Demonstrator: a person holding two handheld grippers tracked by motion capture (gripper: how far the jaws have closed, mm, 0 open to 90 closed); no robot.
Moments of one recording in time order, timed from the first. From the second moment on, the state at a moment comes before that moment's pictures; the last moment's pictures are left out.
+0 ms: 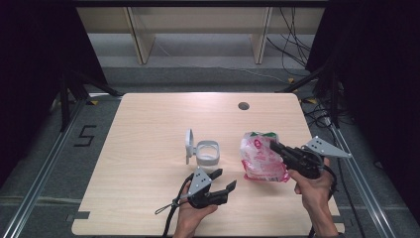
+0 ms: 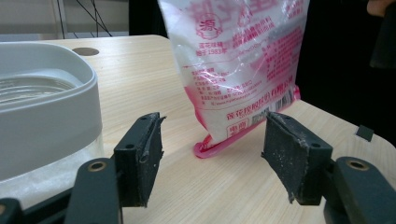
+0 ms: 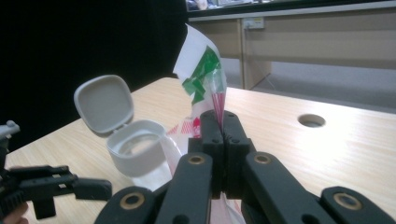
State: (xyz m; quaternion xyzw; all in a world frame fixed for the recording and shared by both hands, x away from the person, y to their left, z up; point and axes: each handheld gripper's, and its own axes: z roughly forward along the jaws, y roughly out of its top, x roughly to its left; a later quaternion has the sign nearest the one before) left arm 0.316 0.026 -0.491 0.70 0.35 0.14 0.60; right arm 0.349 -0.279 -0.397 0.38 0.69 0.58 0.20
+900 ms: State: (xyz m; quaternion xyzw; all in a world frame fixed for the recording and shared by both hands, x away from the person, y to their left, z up) left arm 0.317 0.024 -0.493 0.71 0.34 0.13 0.60; right arm 0.347 -0.315 -0.427 0.45 0.68 0.54 0.22
